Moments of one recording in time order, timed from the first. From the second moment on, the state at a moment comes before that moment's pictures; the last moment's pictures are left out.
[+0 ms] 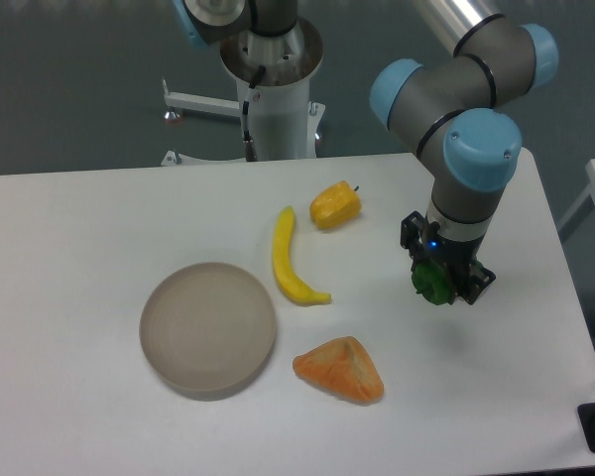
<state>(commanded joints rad) 2.37 -2.10 -1.18 -1.34 1.58 1.40</state>
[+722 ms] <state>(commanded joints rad) 2.16 -2.07 -1.21 -1.36 1.54 1.20</state>
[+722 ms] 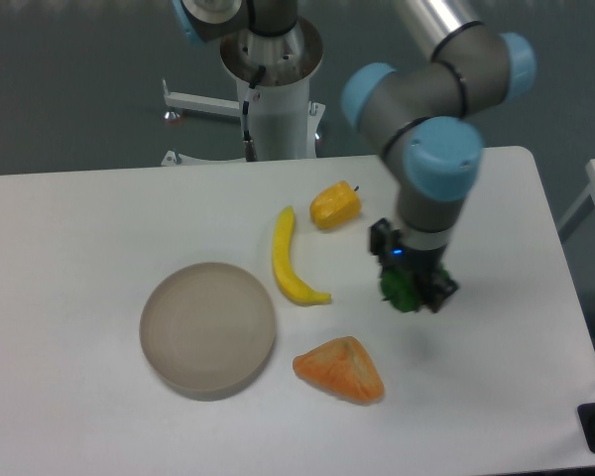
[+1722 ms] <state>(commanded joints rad) 1.87 -2.16 -1.38 -1.18 1.43 0.80</state>
